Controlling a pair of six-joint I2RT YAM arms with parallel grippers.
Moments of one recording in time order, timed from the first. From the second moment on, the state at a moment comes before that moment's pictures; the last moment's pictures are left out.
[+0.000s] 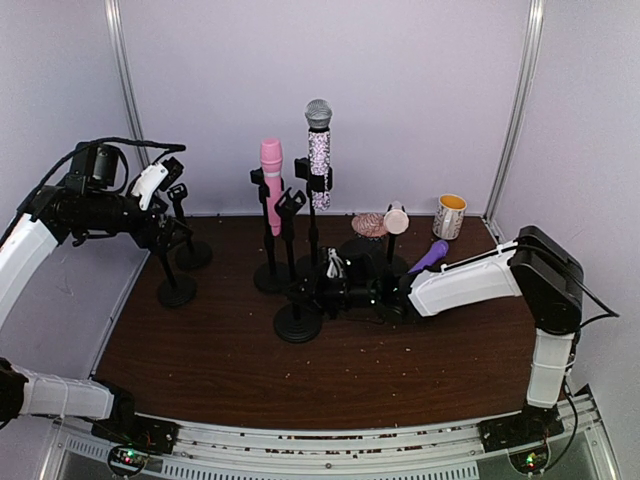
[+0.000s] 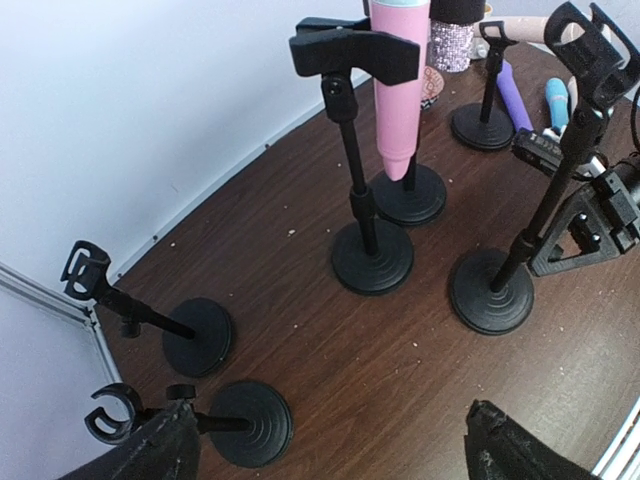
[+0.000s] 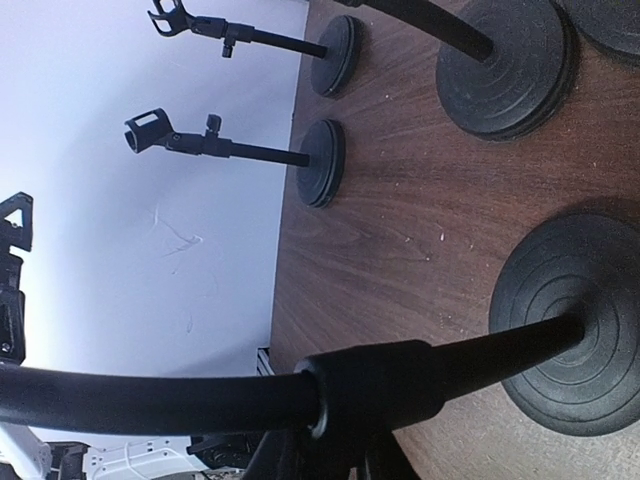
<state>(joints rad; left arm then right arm) -0.27 1.12 1.33 -0.86 0.25 0.41 0.94 1.93 1.16 0.42 -0.26 1.23</state>
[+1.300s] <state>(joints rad) -0.28 1.29 1.37 -0.83 0.41 0.36 1.03 1.91 1.42 -0.36 0.34 0.64</state>
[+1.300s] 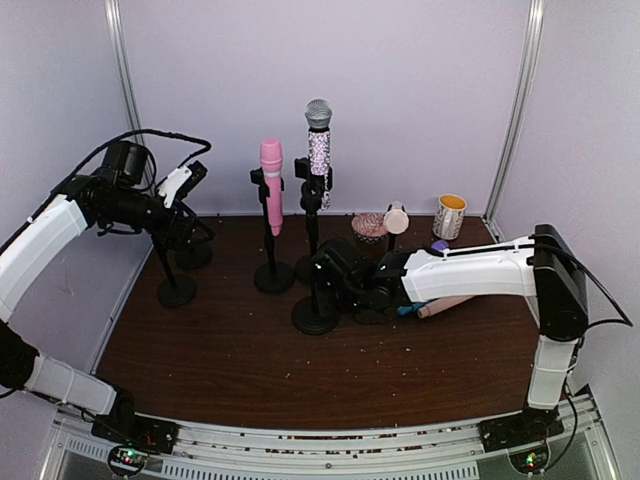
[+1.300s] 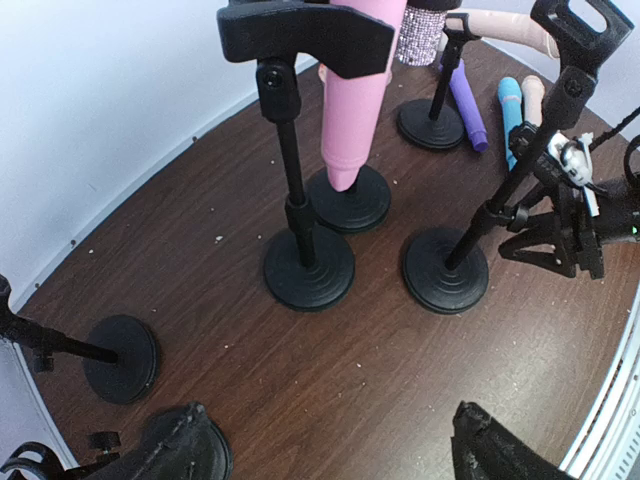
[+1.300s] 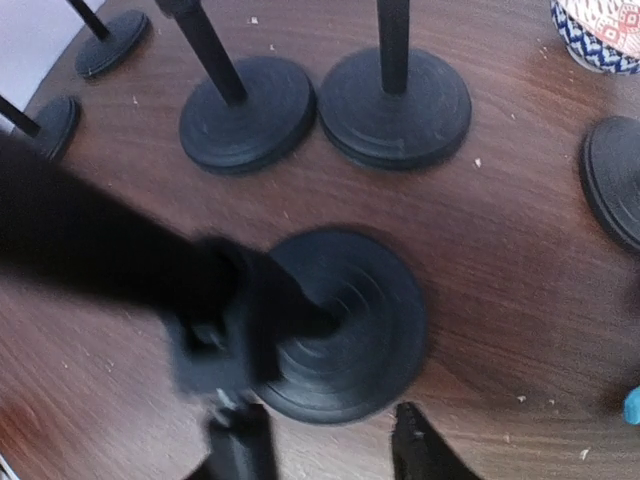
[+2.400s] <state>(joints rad) -0.28 1.23 1.40 -0.84 0.34 0.38 0.85 1.68 1.01 0.27 -0.25 0.80</state>
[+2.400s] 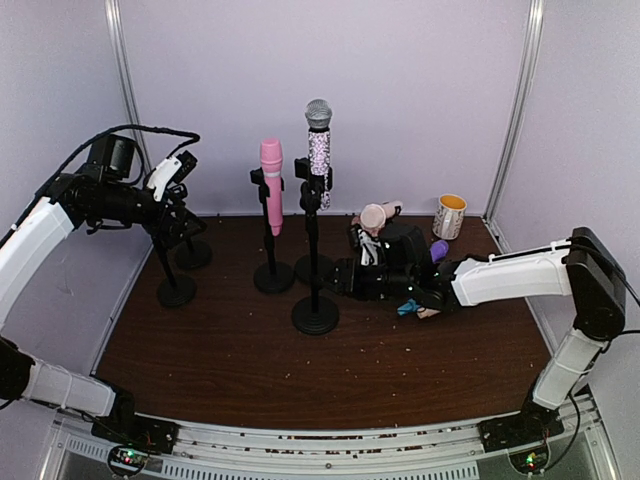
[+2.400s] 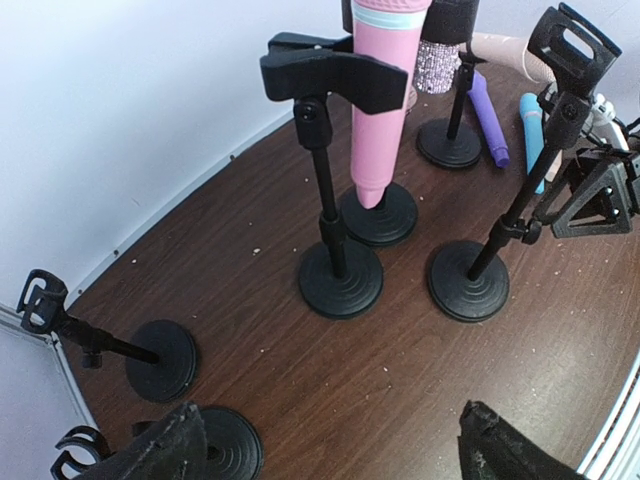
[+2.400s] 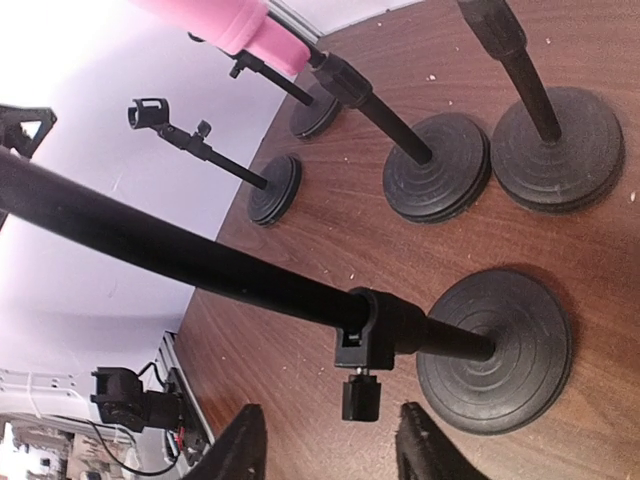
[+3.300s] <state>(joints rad) -0.28 1.24 1.40 -0.87 0.34 0.40 0.99 1.77 1.06 0.21 0.11 0.63</state>
